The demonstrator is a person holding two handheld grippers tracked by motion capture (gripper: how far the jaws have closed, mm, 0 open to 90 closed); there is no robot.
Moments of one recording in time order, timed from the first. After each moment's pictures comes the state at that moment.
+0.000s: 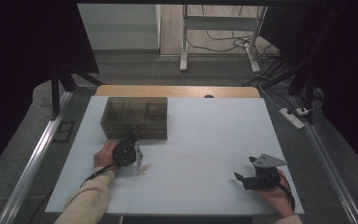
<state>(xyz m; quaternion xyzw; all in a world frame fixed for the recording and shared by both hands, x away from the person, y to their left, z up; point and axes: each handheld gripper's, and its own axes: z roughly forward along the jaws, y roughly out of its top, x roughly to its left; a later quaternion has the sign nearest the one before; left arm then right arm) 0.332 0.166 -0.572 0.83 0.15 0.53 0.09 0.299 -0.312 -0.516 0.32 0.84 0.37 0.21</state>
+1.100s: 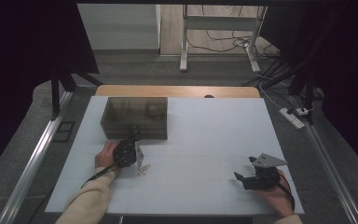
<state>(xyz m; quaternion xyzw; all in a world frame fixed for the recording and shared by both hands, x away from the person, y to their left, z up) 0.333 0.161 -0.573 0.83 0.18 0.52 0.10 0.300 -0.311 -0.517 0.32 0.84 0.37 0.21</state>
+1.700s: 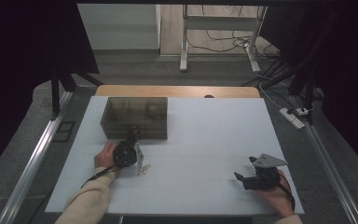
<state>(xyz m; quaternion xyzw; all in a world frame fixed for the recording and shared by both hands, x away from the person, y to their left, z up) 0.328 0.162 -0.576 0.82 0.17 0.54 0.09 0.300 -0.312 -0.517 0.32 0.84 0.38 0.21</state>
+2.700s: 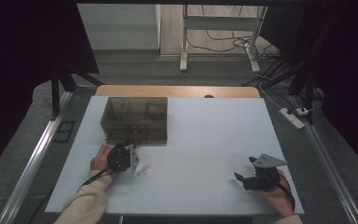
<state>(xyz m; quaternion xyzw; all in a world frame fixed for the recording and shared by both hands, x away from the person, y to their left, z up) 0.308 0.174 -0.557 0.84 0.20 0.48 0.15 0.299 -0.311 -0.517 0.32 0.84 0.37 0.21</state>
